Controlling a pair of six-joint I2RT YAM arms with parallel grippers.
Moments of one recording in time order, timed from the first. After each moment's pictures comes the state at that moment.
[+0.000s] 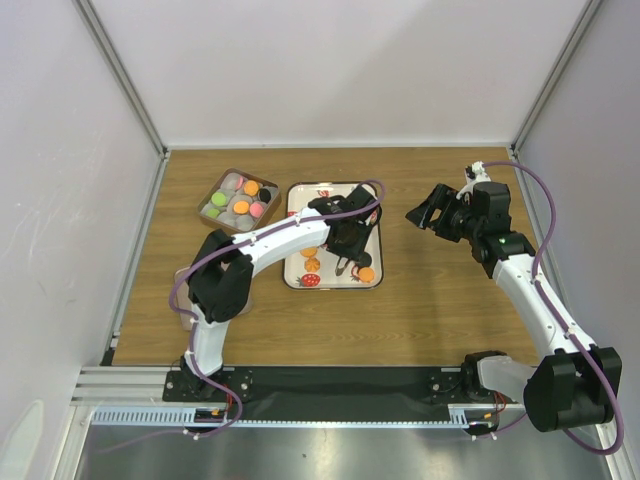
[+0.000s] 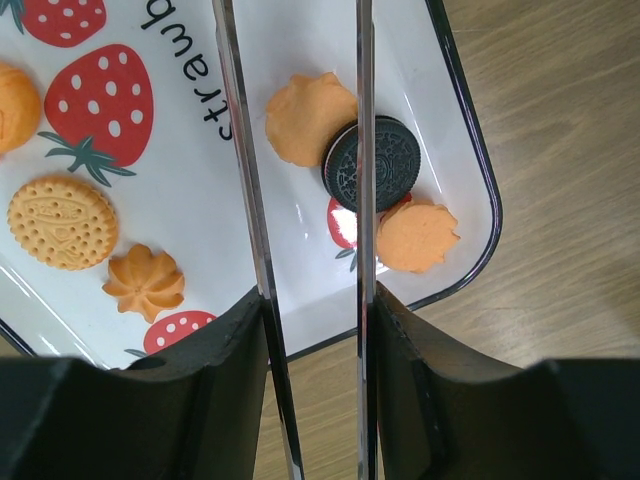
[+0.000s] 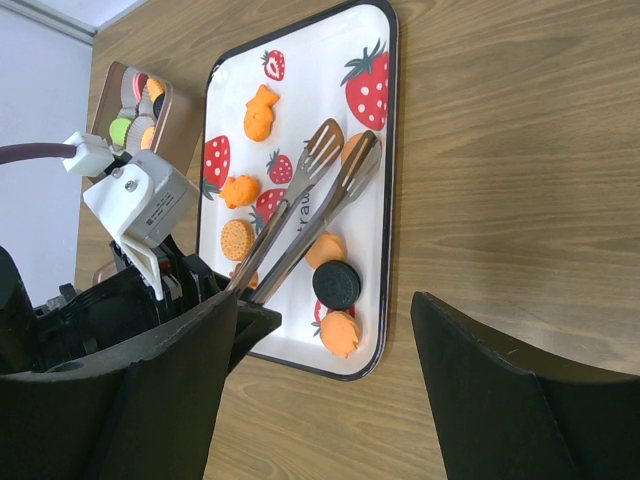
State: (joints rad) left arm -0.85 2.01 1.65 -0.77 -0.12 -0.40; right arm 0.13 1.14 0.91 -0.28 -0.32 0.54
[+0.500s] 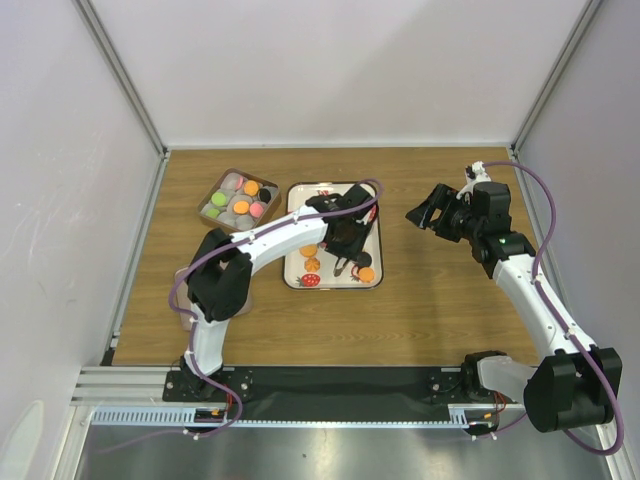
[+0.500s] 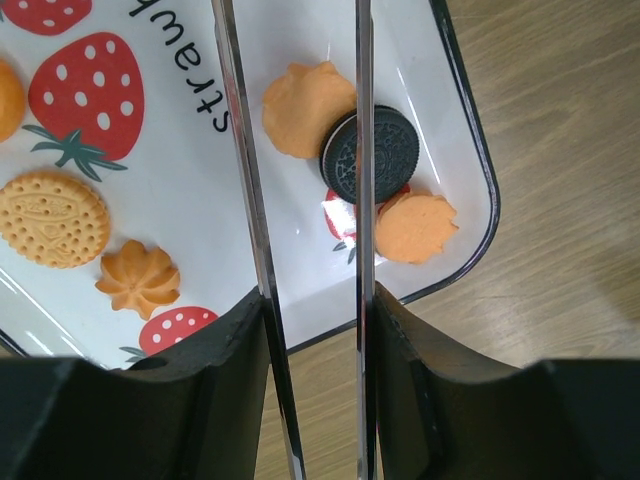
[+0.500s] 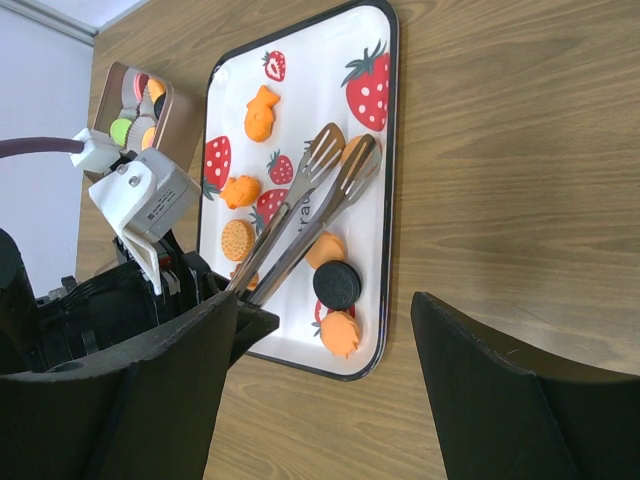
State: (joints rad) left arm -0.83 2.00 1.65 -0.78 -0.07 -0.40; right arm 0.13 1.14 0.91 -0.28 -0.32 0.54
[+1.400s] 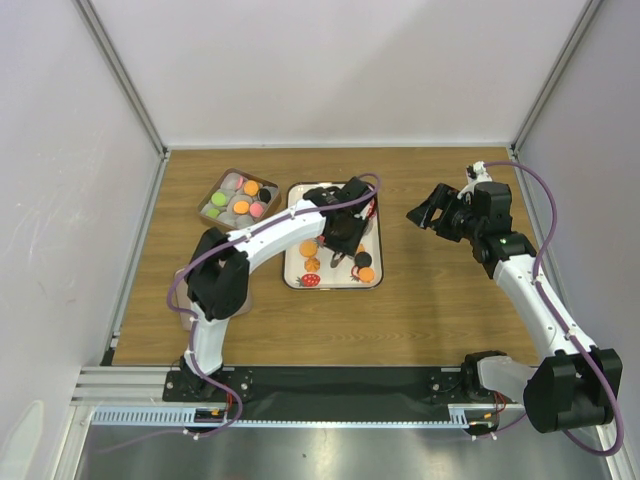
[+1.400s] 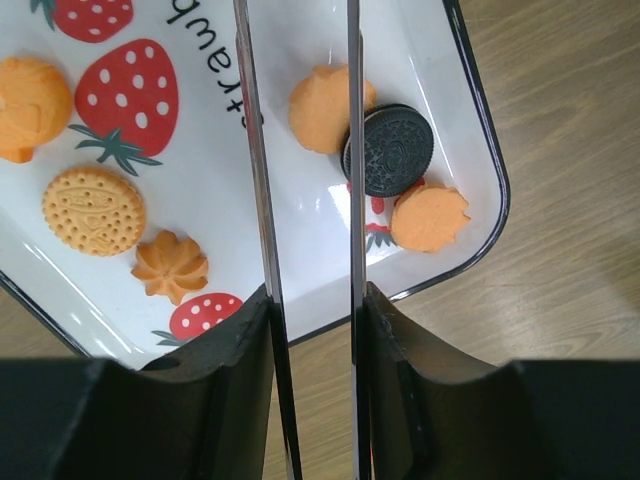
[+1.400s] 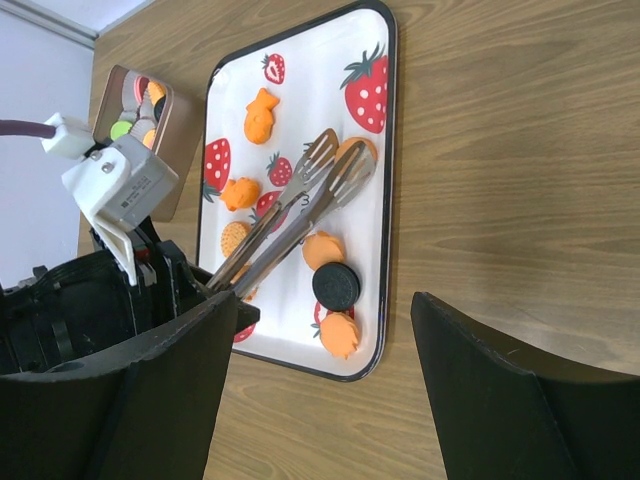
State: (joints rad) left arm -0.81 2.01 1.72 -0.86 -0.07 -0.36; right arm 0.13 1.13 0.91 -0.28 -0.32 0.54
